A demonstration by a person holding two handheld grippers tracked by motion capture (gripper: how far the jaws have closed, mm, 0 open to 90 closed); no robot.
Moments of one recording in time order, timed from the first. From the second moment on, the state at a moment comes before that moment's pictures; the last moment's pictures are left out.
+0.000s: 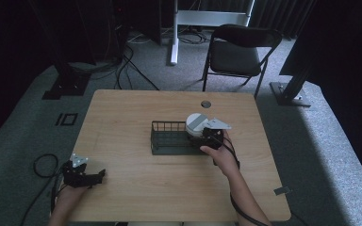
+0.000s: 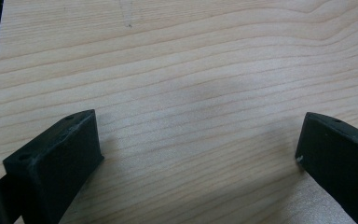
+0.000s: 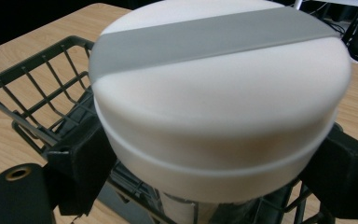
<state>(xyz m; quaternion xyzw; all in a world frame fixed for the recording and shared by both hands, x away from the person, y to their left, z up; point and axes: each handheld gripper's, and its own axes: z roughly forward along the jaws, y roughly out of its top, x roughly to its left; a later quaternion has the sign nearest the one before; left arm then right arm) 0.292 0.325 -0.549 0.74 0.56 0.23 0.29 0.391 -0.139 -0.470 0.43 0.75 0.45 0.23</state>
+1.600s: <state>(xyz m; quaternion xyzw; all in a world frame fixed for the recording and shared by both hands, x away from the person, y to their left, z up) 0.292 0.325 -0.549 0.74 0.56 0.23 0.29 0.350 -0.184 -0.471 0.43 0.73 0.47 0.25</state>
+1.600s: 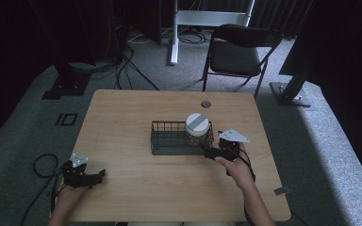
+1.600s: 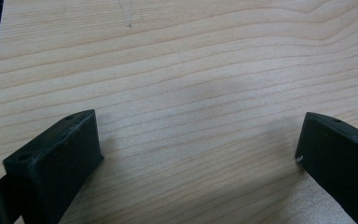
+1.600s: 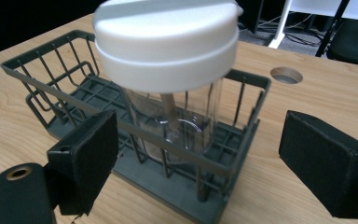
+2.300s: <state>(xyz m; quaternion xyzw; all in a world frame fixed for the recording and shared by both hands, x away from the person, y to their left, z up) 0.292 0.325 -0.549 0.74 0.56 0.23 0.29 0.337 -0.211 -0.495 0.45 0.73 0.45 0.24</state>
